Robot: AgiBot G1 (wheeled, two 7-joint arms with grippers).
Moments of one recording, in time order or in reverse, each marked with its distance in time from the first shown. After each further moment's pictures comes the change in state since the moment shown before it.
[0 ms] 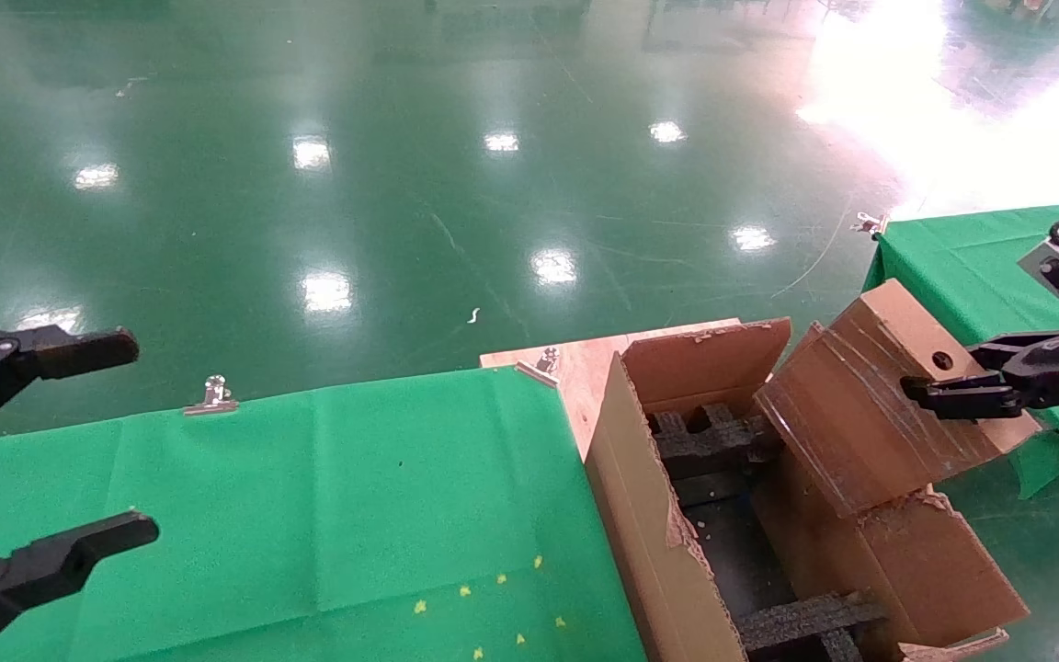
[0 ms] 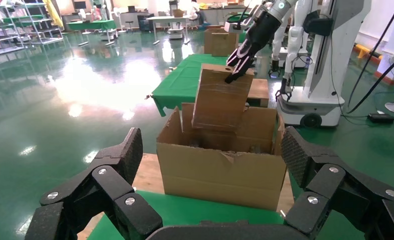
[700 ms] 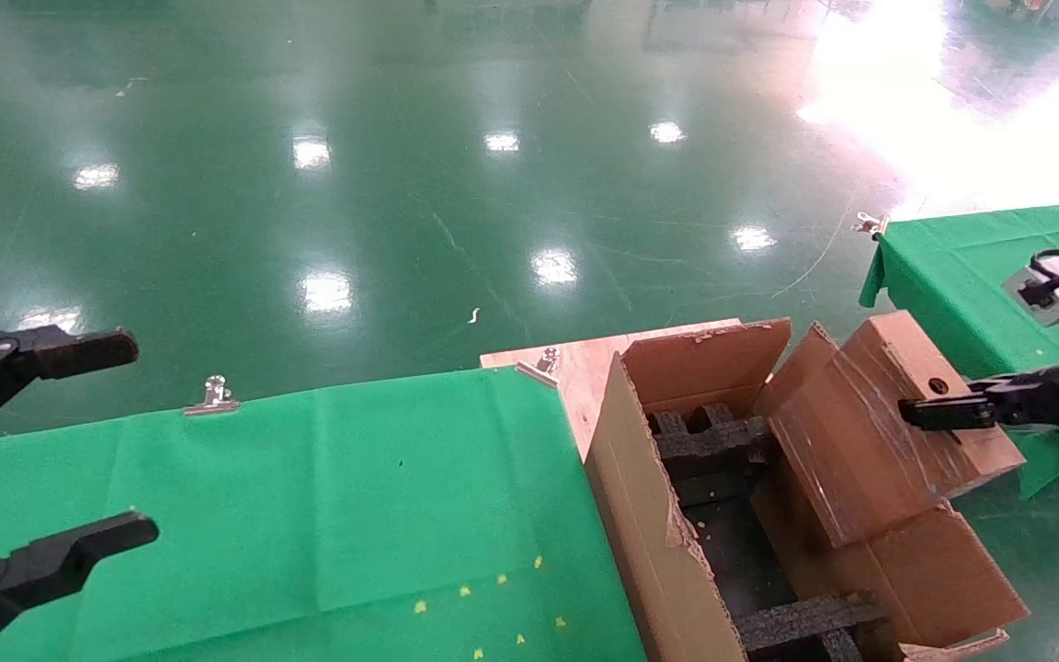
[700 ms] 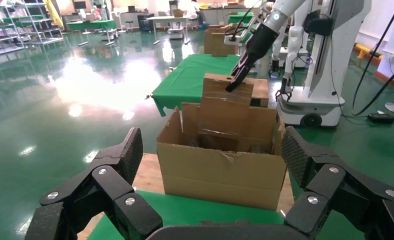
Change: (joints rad) left arm 0.000 0.000 0.000 0.000 0.000 0.000 0.000; right arm -0.100 0.003 -0.049 0.067 -0.012 0.155 0.213
